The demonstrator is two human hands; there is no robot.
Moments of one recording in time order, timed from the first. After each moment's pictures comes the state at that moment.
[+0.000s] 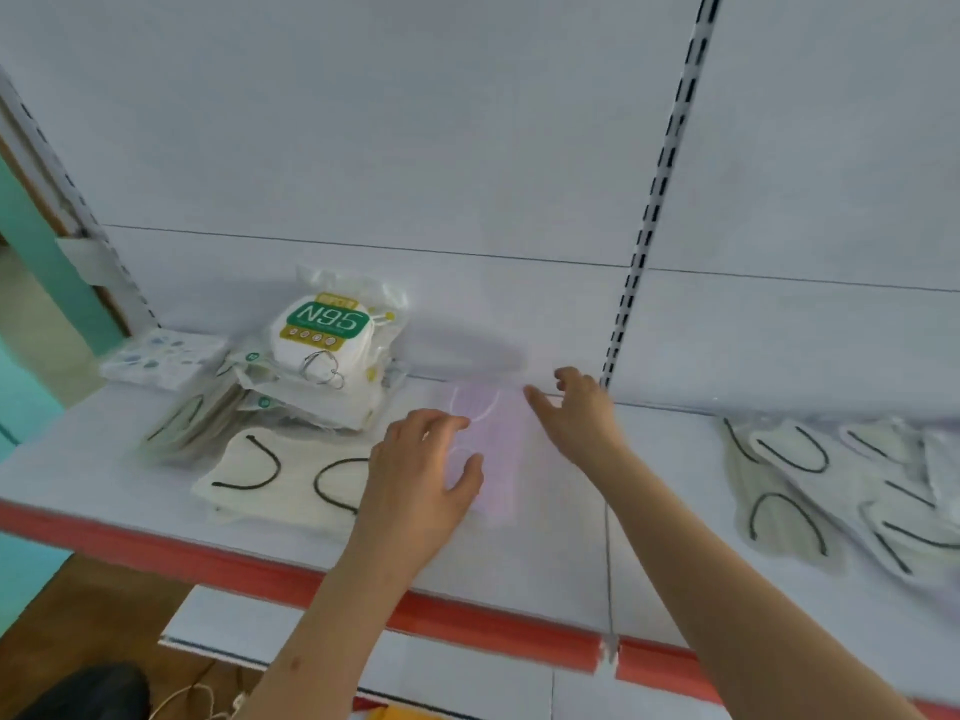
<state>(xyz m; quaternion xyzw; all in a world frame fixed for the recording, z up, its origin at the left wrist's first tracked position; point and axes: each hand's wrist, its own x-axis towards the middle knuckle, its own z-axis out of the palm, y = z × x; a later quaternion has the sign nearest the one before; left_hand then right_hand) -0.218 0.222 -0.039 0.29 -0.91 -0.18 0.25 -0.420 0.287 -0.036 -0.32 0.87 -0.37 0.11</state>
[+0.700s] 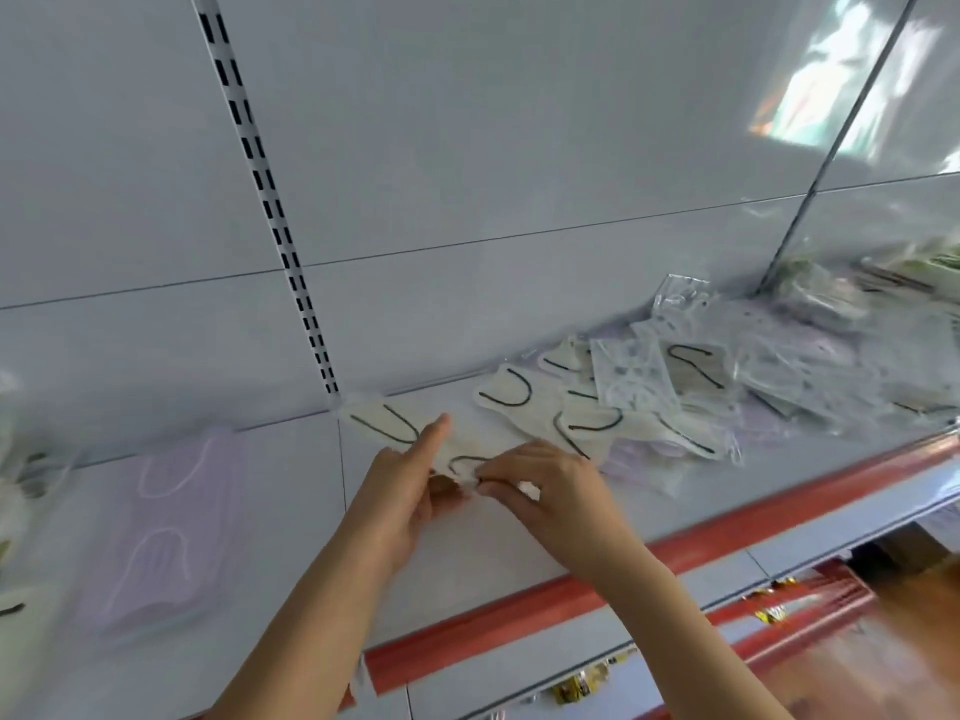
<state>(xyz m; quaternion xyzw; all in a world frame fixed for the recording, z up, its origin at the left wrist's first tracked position) -0.393 0.383 -0.031 0.31 -0.58 -0.75 0.04 -0.441 0.547 -0.061 -0.38 0.83 -0.40 -0.08</state>
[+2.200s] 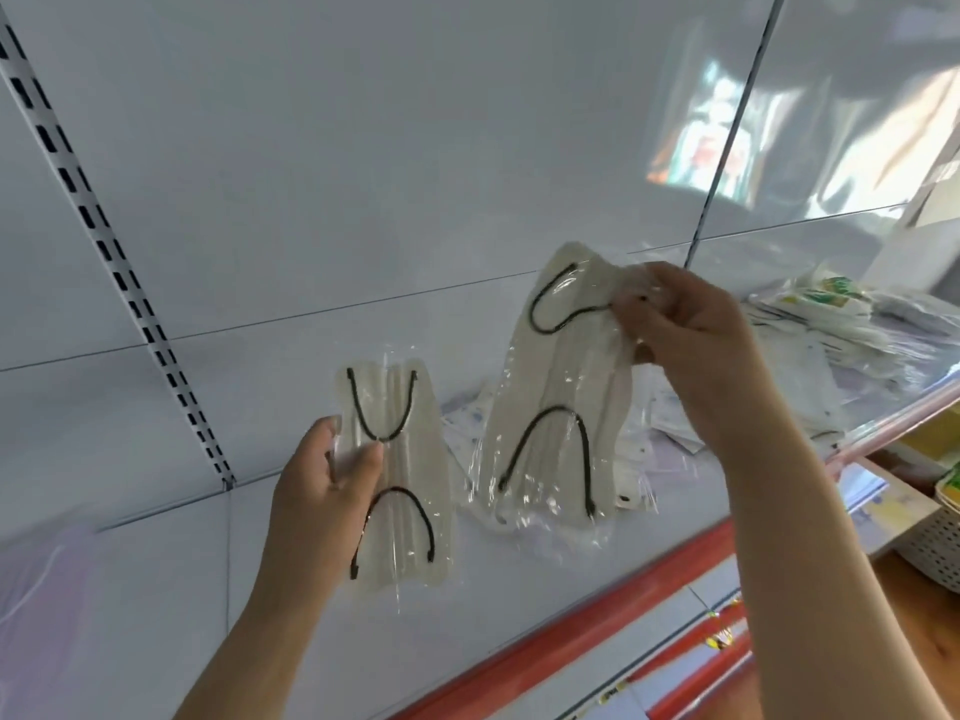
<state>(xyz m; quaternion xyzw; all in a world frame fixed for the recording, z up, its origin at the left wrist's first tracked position) -0.421 0.407 0.000 0.17 -0.80 -0.53 0.22 -0.521 0.667 0.096 -0.21 0.72 -0.64 -0.14</state>
